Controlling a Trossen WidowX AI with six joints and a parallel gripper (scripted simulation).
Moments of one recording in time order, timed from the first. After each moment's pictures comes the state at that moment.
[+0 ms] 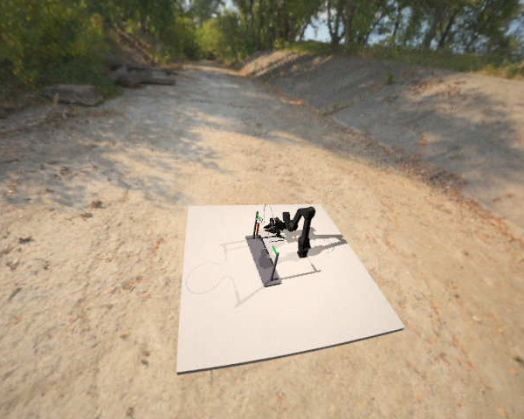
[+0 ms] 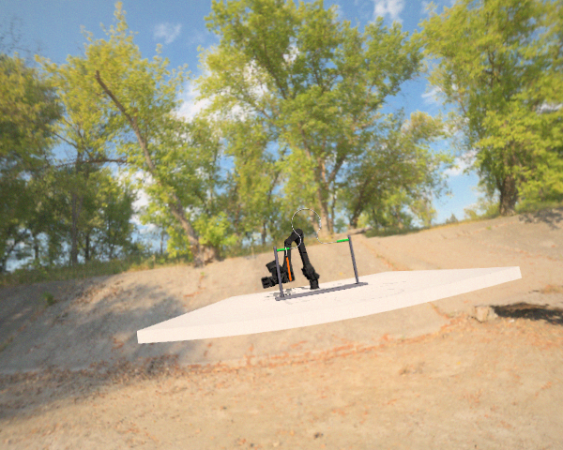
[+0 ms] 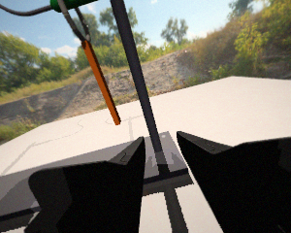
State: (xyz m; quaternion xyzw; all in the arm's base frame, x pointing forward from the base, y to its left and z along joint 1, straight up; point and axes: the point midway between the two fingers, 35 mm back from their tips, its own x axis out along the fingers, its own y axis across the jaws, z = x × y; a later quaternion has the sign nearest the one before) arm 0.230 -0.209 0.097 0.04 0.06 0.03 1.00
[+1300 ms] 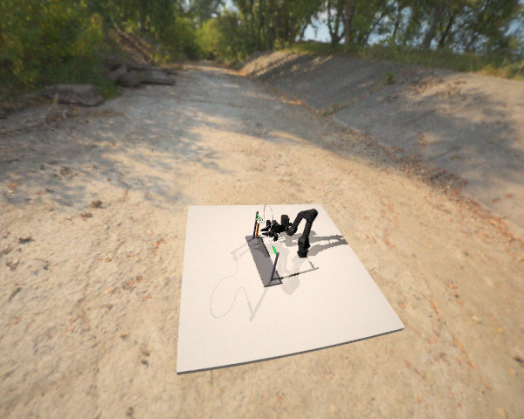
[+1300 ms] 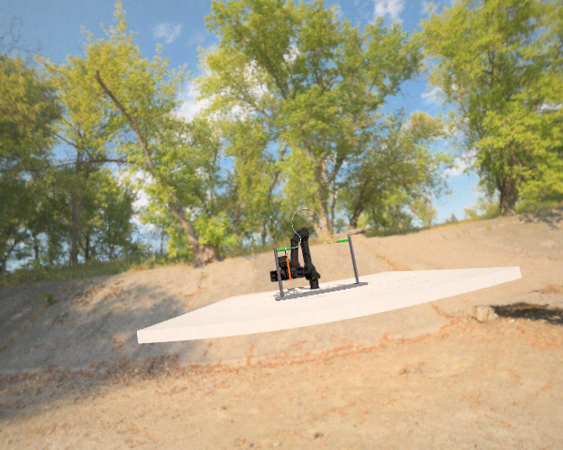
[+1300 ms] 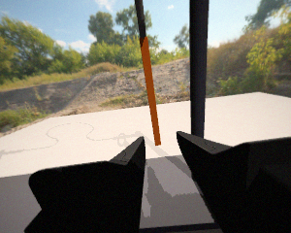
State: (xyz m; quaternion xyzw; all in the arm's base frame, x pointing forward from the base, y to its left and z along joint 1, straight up) arm 0.270 -0.149 0.119 -0.01 0.04 0.06 1.00
